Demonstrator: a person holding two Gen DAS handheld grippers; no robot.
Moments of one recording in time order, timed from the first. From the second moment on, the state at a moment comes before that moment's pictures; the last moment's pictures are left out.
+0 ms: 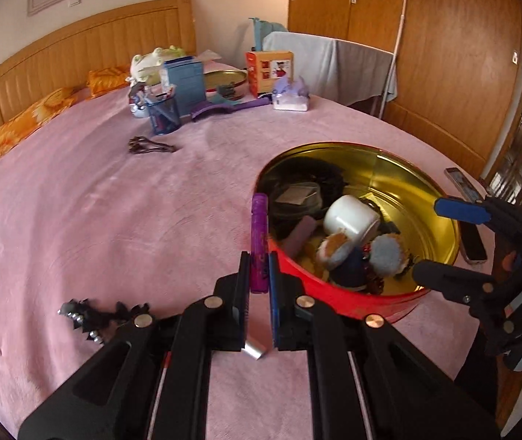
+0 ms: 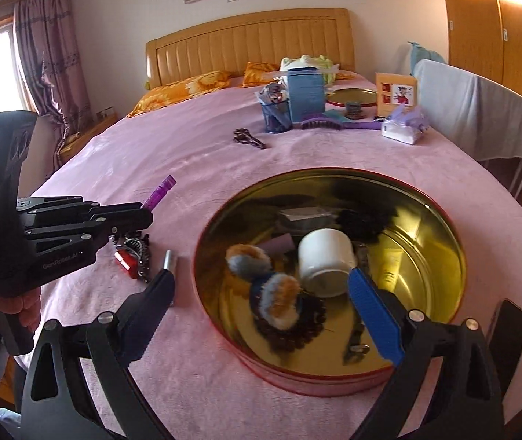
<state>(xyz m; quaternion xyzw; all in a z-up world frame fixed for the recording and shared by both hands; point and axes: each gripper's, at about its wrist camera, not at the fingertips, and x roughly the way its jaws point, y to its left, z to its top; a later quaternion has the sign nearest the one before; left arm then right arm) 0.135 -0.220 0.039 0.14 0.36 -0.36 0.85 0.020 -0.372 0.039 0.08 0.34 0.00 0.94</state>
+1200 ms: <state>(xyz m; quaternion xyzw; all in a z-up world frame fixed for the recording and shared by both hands) 0.138 -0.097 0.007 0.12 0.37 -0.21 0.89 0.053 -0.291 0.036 0.05 0.36 0.08 0.93</state>
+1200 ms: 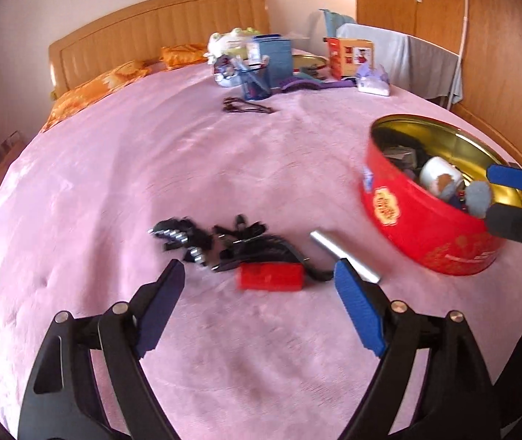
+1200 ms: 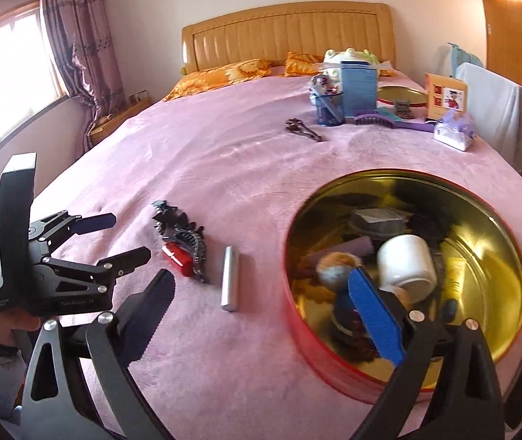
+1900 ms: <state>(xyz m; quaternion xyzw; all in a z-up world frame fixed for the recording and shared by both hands) 0.169 0.087 -0.017 0.00 0.39 -0.12 0.91 0.237 -0.097 -0.039 -0.04 0.46 0.15 0.88</state>
